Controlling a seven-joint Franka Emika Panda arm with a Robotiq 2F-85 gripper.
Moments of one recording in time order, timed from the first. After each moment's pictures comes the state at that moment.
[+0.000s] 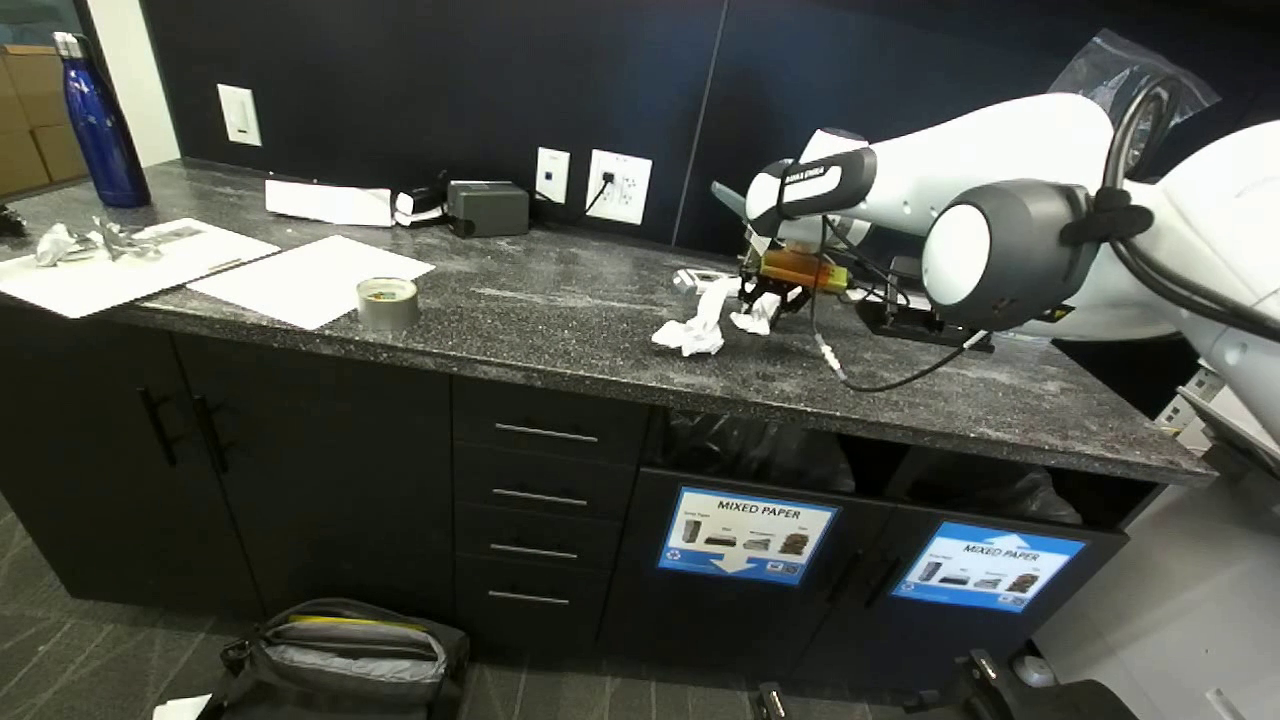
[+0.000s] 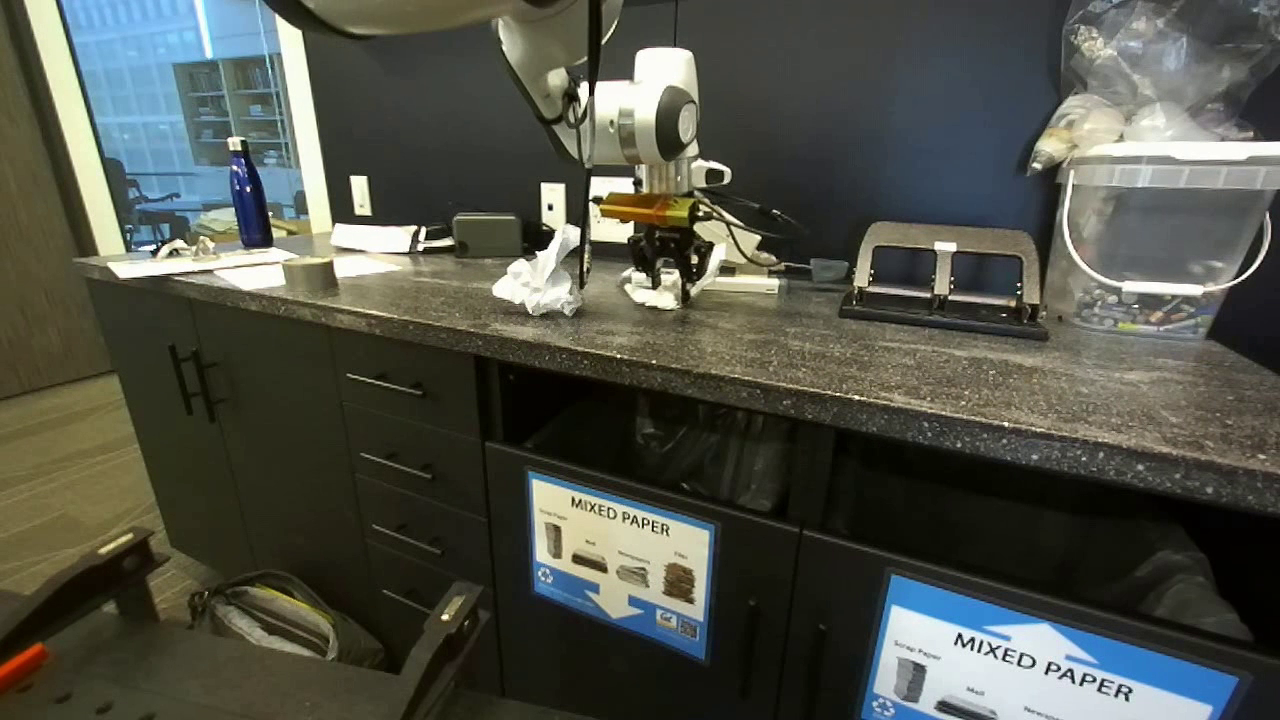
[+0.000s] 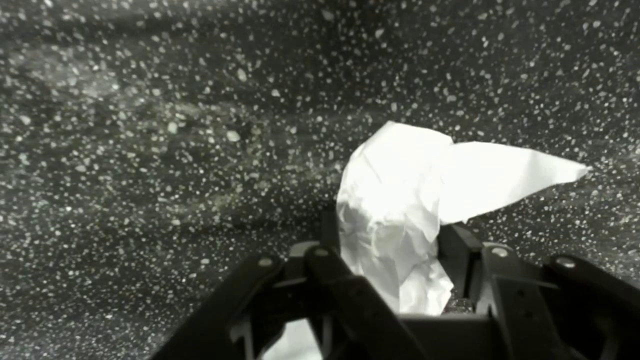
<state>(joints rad) -0.08 1.21 -0.09 -0.75 0.06 2.19 0.15</state>
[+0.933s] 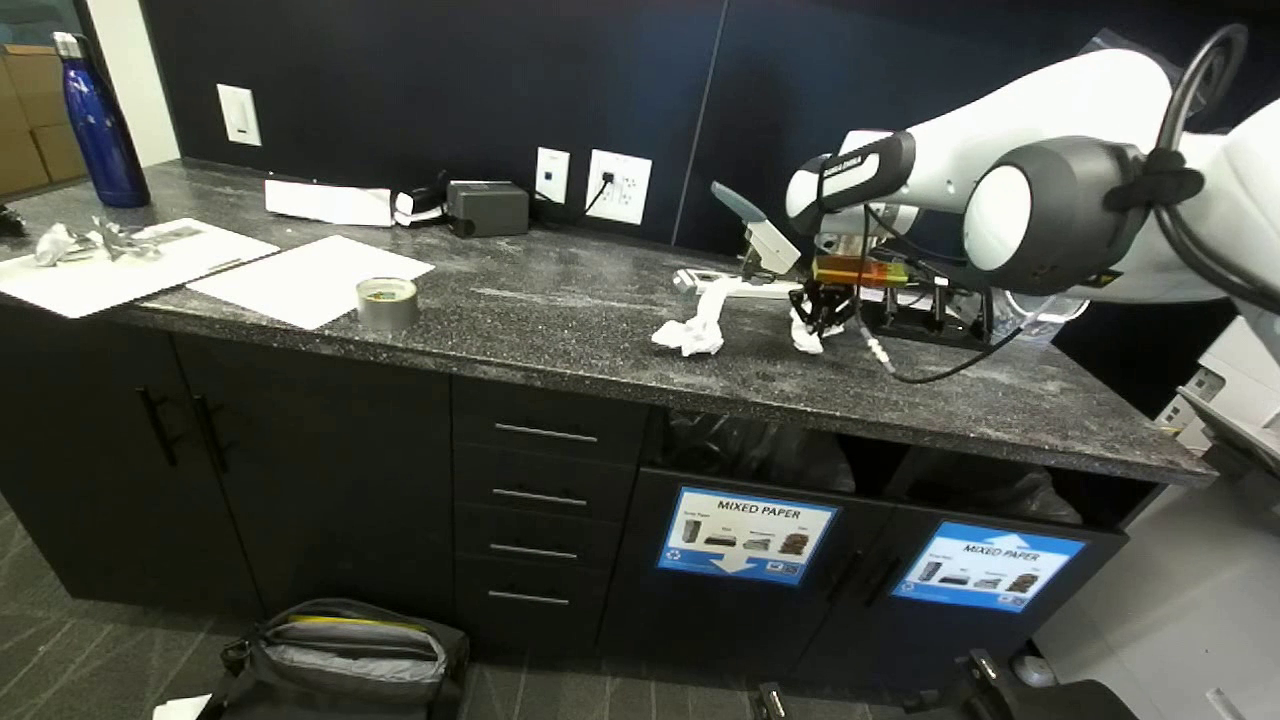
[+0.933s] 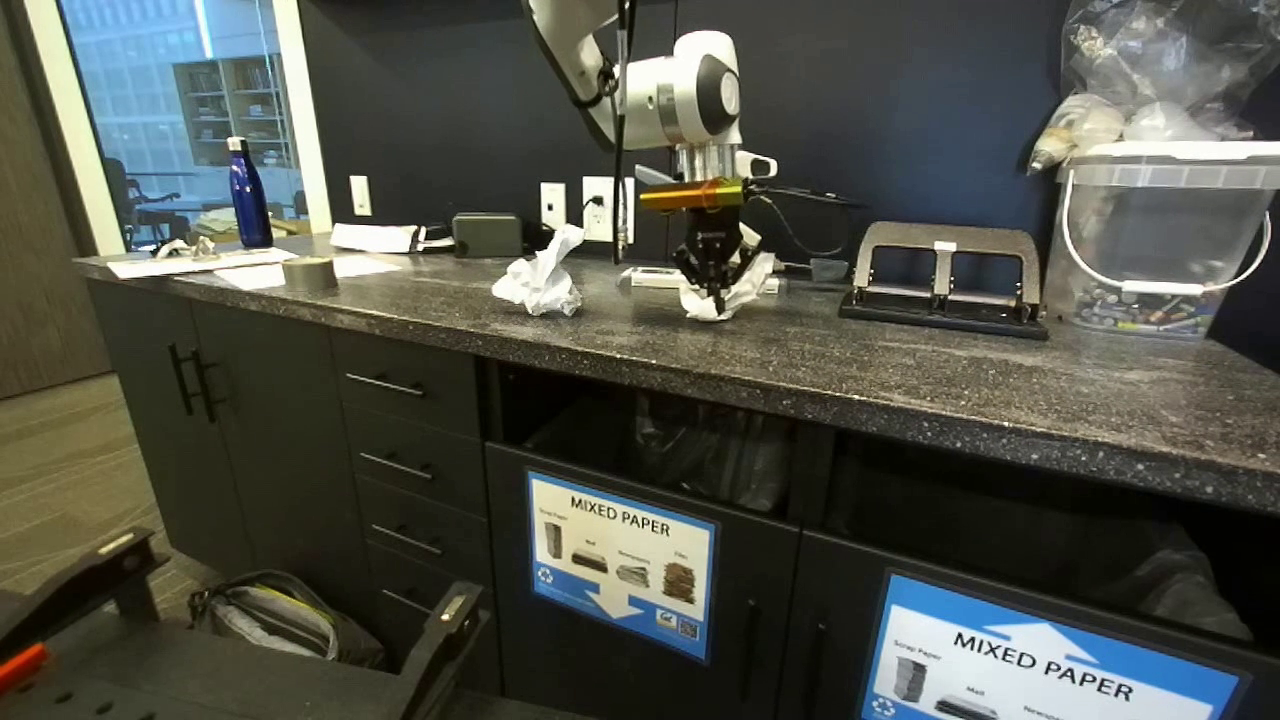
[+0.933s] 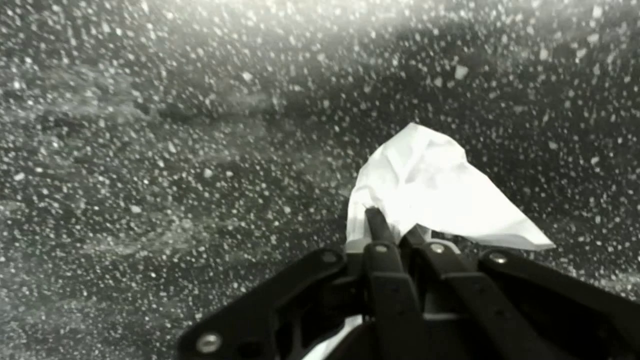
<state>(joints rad) -0.11 1.10 -0.17 -0.90 0.02 2.03 0.07</state>
